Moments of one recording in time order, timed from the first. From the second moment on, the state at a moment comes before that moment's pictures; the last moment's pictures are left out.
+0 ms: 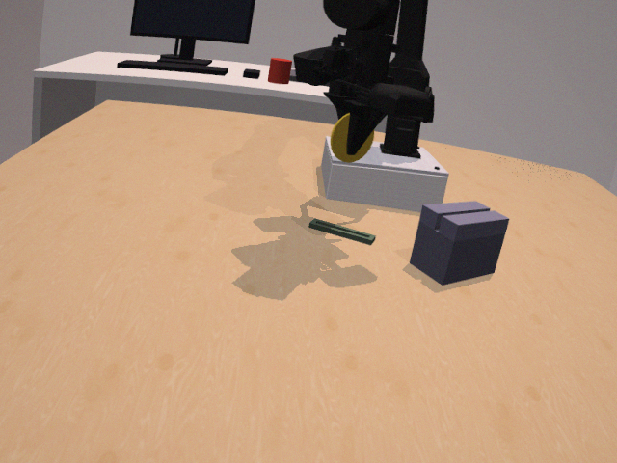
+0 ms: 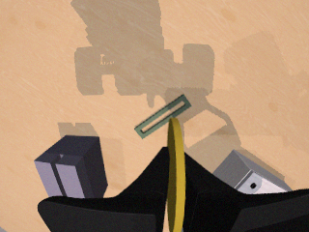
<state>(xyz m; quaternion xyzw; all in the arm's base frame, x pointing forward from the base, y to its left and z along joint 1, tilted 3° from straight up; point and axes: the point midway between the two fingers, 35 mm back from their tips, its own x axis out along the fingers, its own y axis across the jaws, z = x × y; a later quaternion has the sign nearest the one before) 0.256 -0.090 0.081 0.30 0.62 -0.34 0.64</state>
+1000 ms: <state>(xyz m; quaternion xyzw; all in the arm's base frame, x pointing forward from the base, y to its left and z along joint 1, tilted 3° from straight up) 0.288 -0.026 0.079 0.30 0.62 -0.33 0.64</state>
